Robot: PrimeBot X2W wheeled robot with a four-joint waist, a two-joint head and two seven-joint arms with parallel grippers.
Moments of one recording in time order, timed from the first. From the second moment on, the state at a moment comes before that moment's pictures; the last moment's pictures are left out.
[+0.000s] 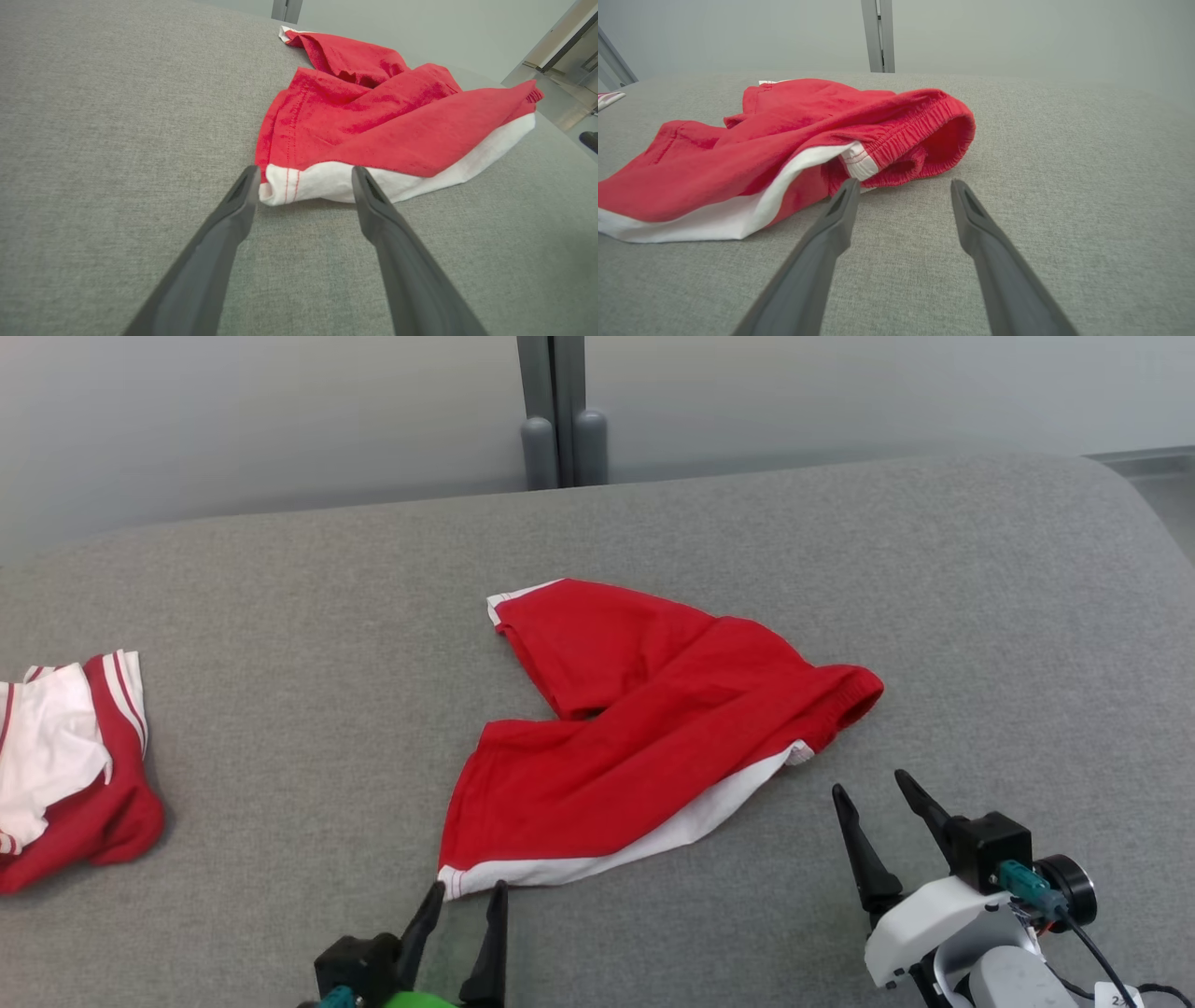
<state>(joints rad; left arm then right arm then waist) 0.01 0.05 -0.32 0.41 -0.41 -0.13 -0.26 -0.16 -0.05 0.07 0.43 0.09 0.13 -0.26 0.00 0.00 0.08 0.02</state>
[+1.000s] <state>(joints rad) -0.05 0.06 -0.32 0.42 -0.49 -0.13 -0.26 -0.20 -0.05 0.13 0.44 0.10 0.13 -0.26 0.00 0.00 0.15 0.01</state>
